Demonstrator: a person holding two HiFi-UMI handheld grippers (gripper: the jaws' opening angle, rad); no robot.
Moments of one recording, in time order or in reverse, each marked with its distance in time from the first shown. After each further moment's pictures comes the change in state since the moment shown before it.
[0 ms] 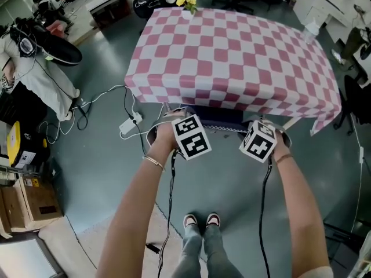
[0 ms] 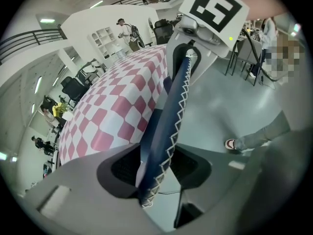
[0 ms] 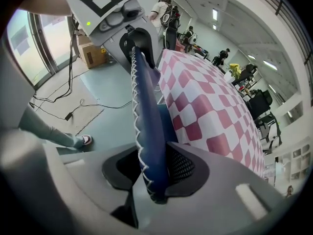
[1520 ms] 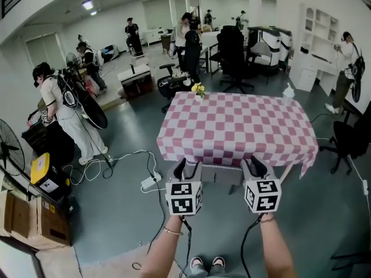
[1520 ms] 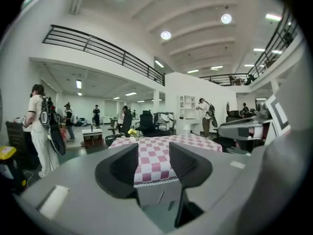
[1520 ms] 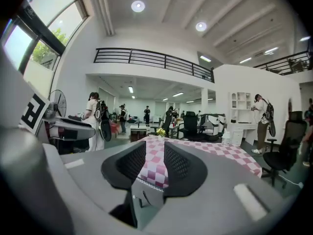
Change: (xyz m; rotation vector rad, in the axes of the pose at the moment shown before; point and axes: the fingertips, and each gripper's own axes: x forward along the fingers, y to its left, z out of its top) left arm -0.343 -0.036 0.048 -0.883 -0.732 0.569; right arm -0.349 0.043 0.030 0.765 -0.893 -0.530
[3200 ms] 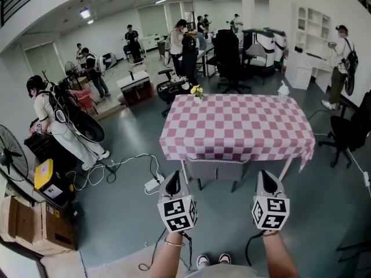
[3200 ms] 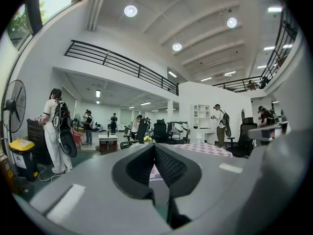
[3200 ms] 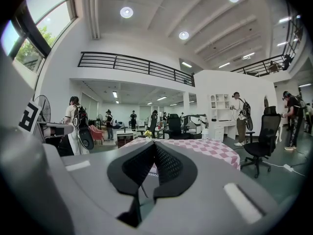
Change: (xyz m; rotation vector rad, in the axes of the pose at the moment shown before) left arm -0.106 0.029 -0.007 -0.054 -0.134 0.177; right arm -0.115 0.002 -0.020 0.094 -0.063 -0.192
